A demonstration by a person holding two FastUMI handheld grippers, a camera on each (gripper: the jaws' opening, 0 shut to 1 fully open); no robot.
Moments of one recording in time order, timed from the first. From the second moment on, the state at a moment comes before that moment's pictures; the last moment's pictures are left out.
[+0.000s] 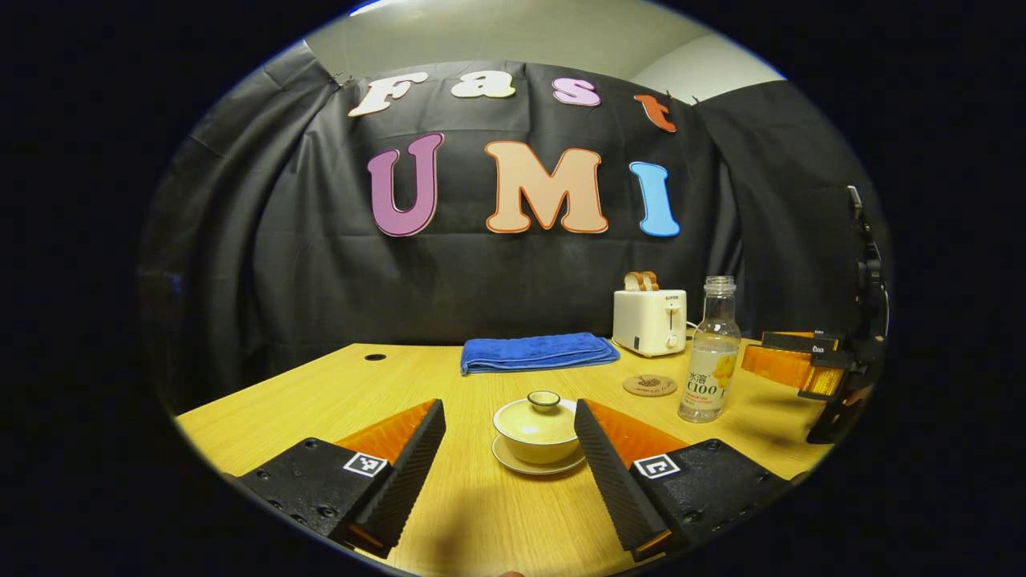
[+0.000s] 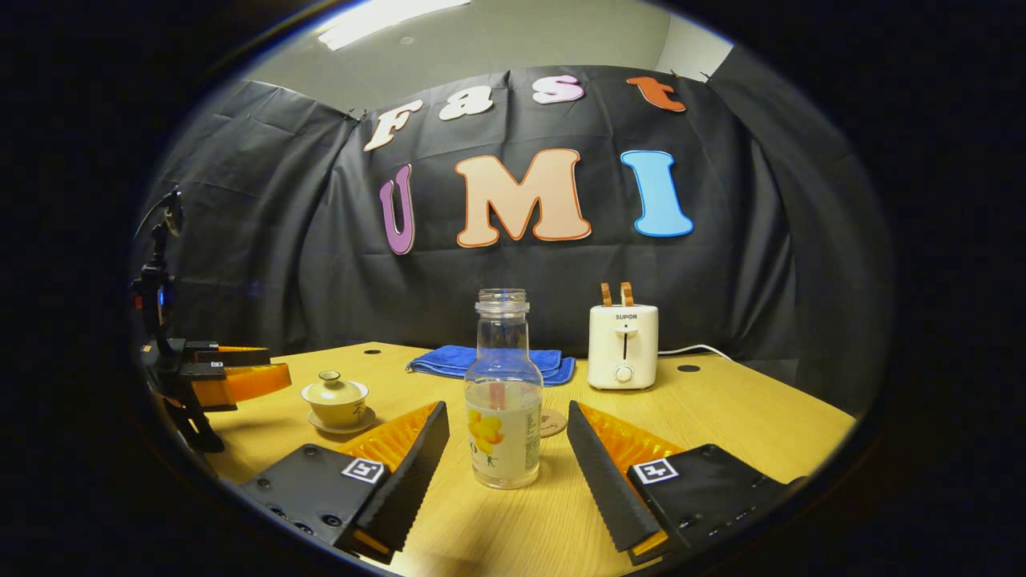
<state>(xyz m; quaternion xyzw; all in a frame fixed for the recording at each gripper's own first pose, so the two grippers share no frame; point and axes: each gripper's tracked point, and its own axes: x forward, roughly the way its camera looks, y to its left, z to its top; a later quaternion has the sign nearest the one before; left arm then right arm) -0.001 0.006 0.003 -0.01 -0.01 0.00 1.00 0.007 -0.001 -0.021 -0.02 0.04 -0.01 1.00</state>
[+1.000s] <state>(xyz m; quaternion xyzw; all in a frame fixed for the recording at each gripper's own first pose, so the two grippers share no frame) -0.001 0.001 0.003 -0.01 -0.02 0.00 1.00 0.008 -0.003 -0.021 -0.02 0.04 -0.01 1.00</state>
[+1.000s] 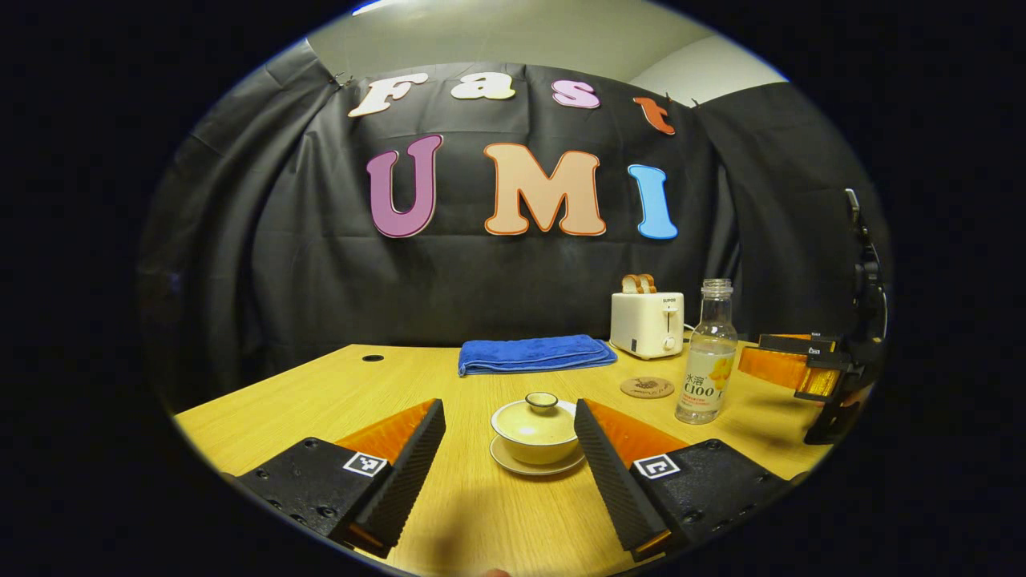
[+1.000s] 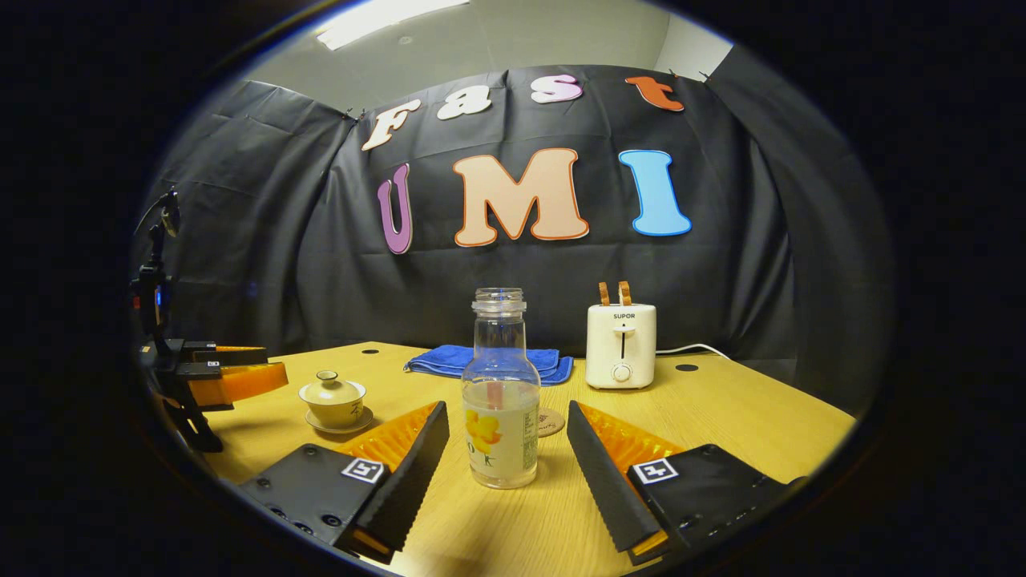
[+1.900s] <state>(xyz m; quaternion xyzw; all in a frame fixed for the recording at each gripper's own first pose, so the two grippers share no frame) 0.028 -0.014 -0.011 0.00 0.03 -0.03 1.00 0.006 -0.002 -0.022 -0.02 0.04 -0.01 1.00</state>
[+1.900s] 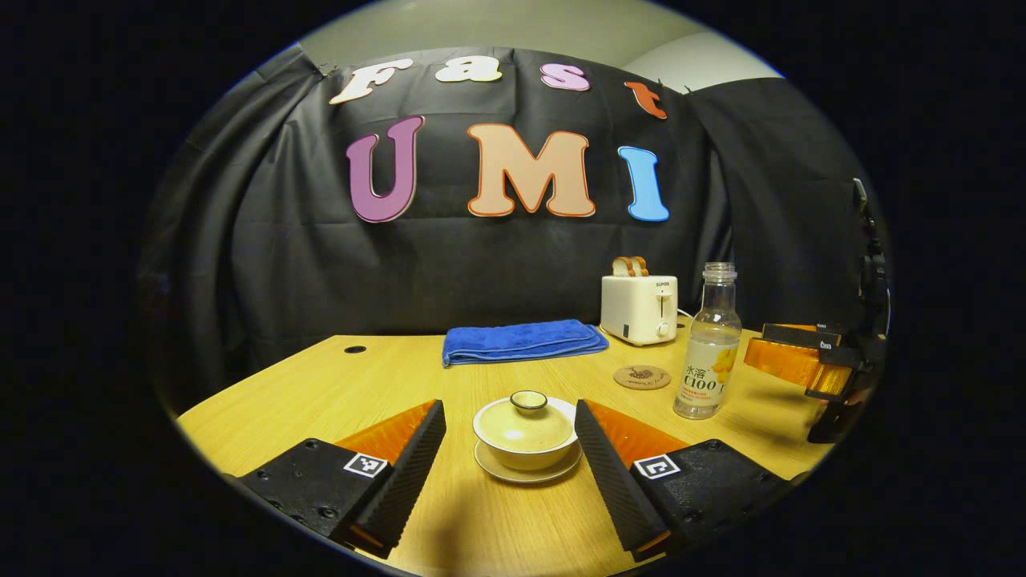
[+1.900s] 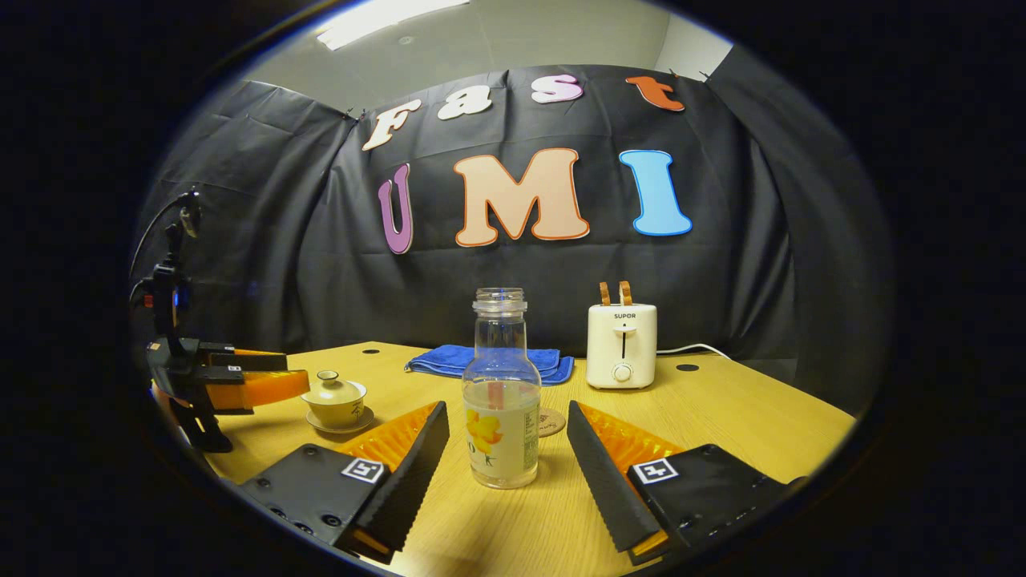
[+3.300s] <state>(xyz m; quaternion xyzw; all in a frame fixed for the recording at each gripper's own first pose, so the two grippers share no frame) 0.076 -0.026 -0.017 0.02 0.05 -0.04 1.00 0.007 -0.001 -0.022 -0.02 0.04 0.00 1.00</state>
